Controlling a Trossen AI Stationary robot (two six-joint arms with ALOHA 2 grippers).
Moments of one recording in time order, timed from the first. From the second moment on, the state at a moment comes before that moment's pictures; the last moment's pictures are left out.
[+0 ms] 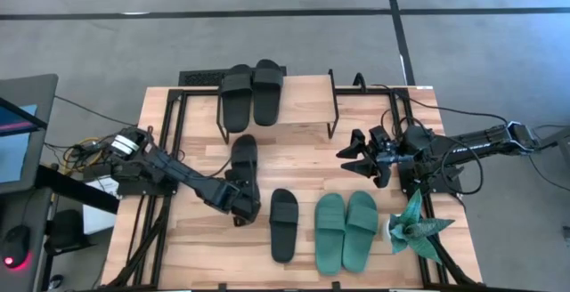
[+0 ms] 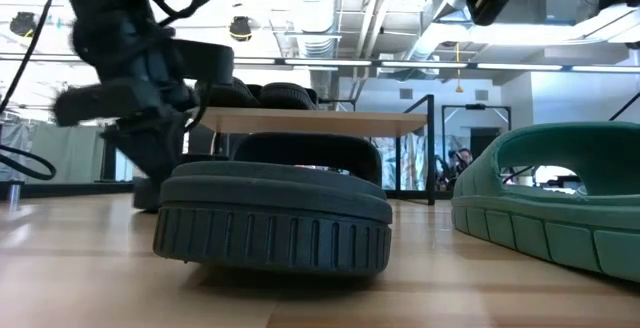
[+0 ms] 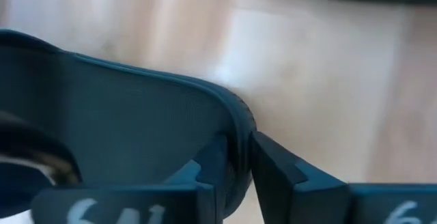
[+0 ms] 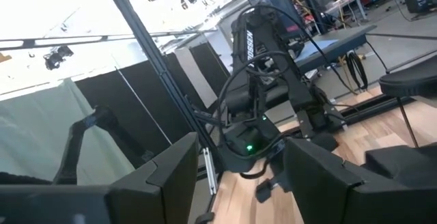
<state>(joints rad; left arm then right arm) -0.38 1.72 0.97 -0.63 -0.38 -0.54 0.09 0.78 0.44 0.48 -0.13 0.49</state>
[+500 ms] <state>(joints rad) -0.16 1.72 0.97 -0.65 -0.43 -0.38 0.09 0.78 0.44 0.48 -0.13 0.49</state>
